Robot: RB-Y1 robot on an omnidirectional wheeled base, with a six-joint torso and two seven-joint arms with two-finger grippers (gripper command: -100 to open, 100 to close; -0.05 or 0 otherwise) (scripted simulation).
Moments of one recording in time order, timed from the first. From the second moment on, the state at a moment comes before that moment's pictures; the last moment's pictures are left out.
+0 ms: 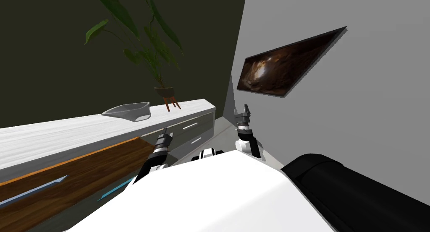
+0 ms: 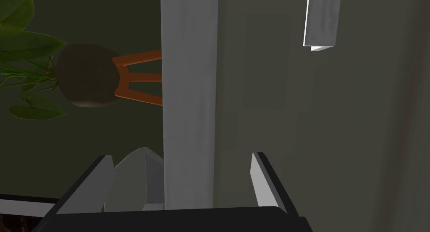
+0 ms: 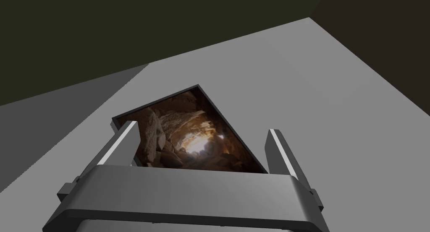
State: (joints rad) left arm 0.48 0.18 0.05 -1.87 0.17 -0.30 0.03; right arm 0.50 -0.05 0.00 -2.38 -0.11 -0.36 -0.12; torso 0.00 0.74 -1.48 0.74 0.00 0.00
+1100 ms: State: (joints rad) left arm 0.45 -0.01 0.11 -1.71 0.21 -0.21 0.05; right arm 0.50 -0.05 0.00 -2.38 -0.11 -0.36 -0.12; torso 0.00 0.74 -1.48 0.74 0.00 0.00
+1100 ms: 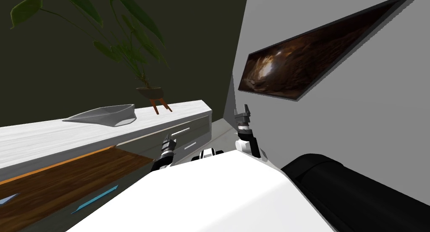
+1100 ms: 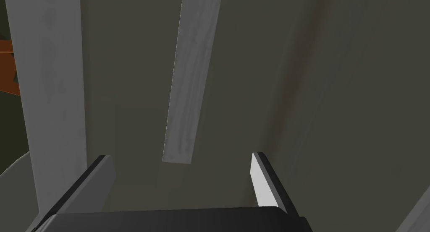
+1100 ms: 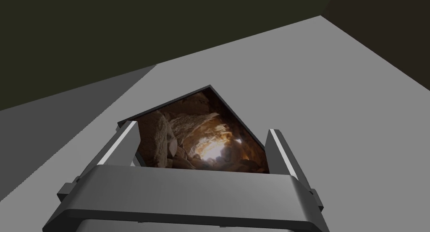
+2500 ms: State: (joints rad) left arm 0.52 -0.01 0.09 -1.77 0.21 -0.19 0.05; right arm 0.50 -0.05 0.00 -2.38 -0.11 -0.36 -0.12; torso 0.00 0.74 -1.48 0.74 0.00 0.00
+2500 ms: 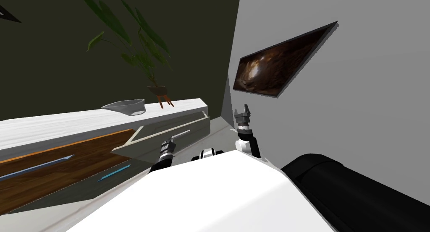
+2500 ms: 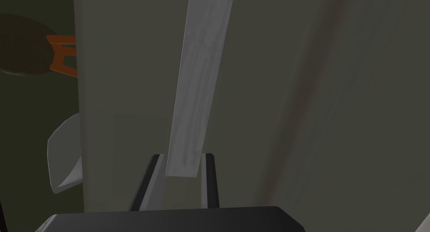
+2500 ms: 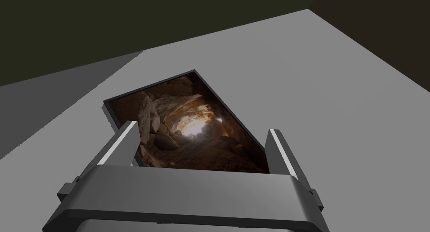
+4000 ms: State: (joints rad) left arm 0.68 -0.02 0.09 -2.04 0.24 -0.03 0.05; right arm 0.50 -0.05 0.00 -2.38 -0.11 -0.36 -0.12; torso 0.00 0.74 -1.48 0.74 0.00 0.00
